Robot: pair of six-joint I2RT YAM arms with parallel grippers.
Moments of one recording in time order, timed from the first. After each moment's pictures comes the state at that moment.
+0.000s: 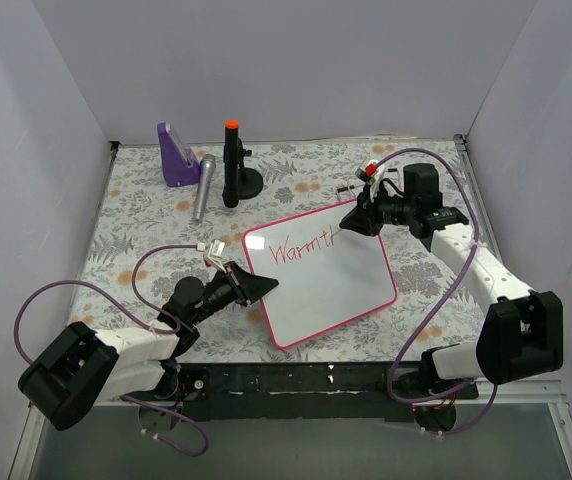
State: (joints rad) left arm -0.66 1.11 0.10 1.01 0.30 -0.98; right arm 0.27 1.35 1.01 -0.26 -0.83 -0.27
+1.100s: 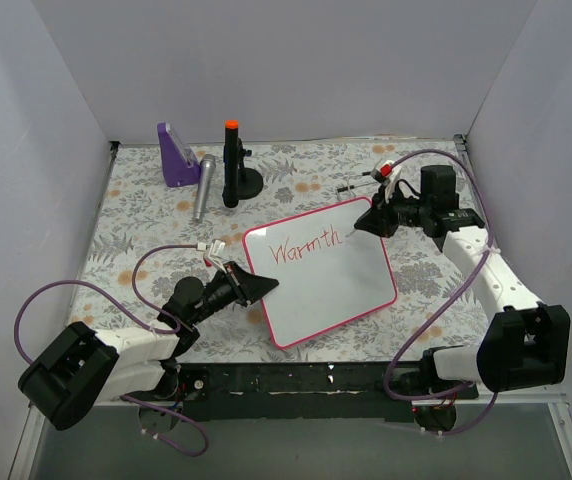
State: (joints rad) left arm -0.66 1.11 0.10 1.02 0.30 -0.97; right arm 0.19 1.31 1.00 -0.37 -0.83 -0.34
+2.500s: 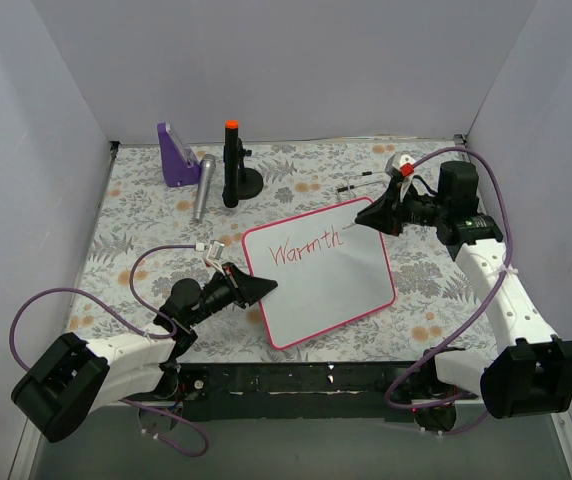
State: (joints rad) left arm -0.66 1.03 0.09 0.96 0.31 -0.92; right arm 0.14 1.17 1.04 -0.34 -1.04 -0.32
